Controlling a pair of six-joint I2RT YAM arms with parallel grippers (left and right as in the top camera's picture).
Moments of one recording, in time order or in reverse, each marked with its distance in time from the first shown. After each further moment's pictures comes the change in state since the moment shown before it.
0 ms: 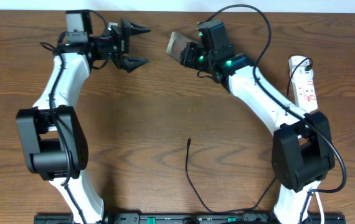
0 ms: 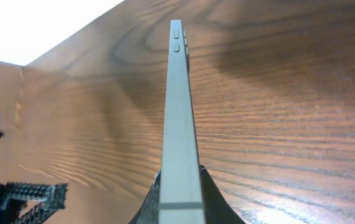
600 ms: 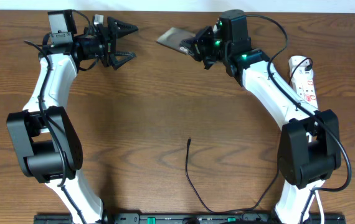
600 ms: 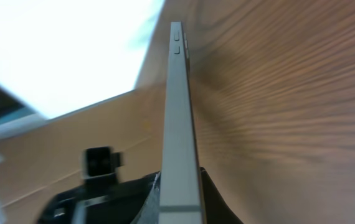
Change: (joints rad) left arm 0.072 -0.007 0.000 0.000 0.045 0.248; right arm -0.089 0.000 0.000 0.167 -0.332 0.670
